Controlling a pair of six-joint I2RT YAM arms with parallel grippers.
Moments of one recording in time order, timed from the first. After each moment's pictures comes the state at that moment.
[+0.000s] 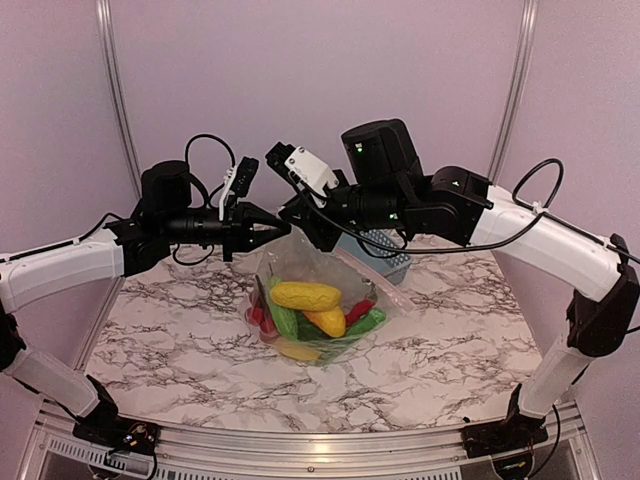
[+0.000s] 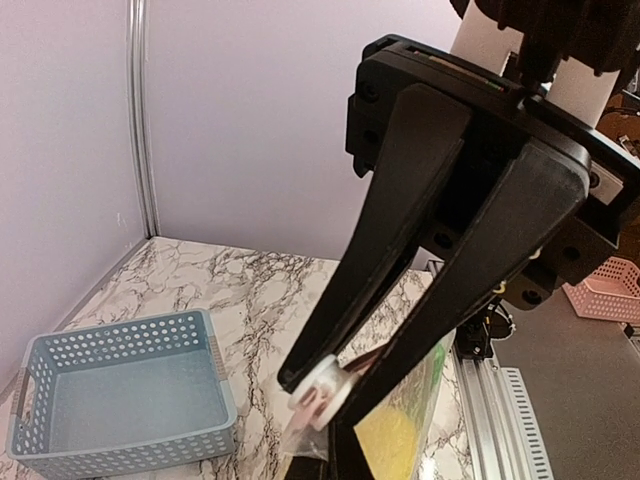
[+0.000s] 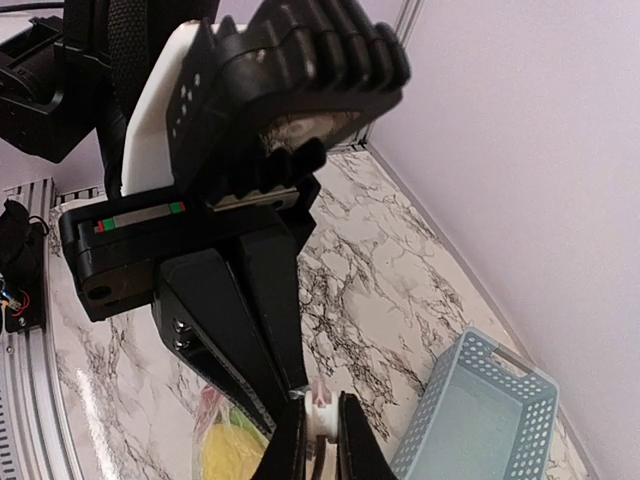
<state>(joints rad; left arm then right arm) -0.67 1.39 1.08 0.21 0.81 0.01 1.08 1.65 1.76 -0.52 0.07 -0.22</state>
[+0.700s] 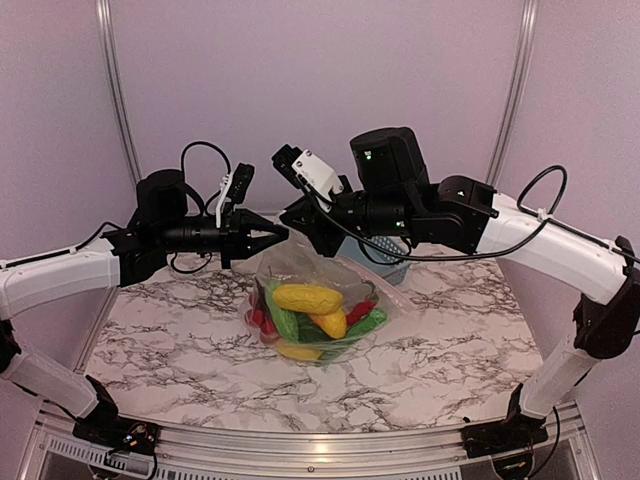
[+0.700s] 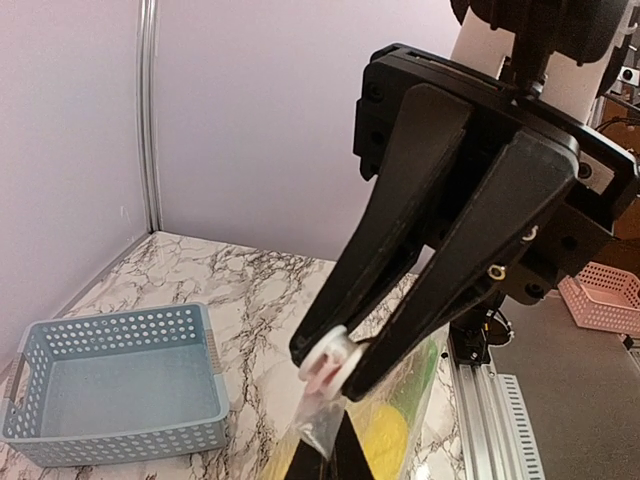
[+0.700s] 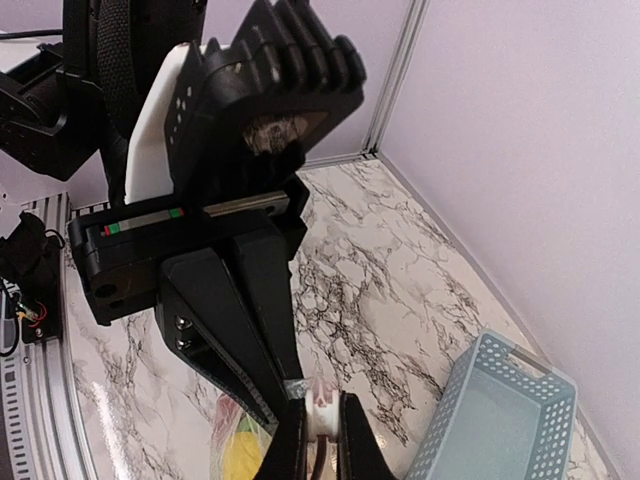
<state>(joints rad) -0.68 1.36 1.01 0.26 0.76 -0.04 1.08 1.61 1.67 -0.44 0.04 -0.17</state>
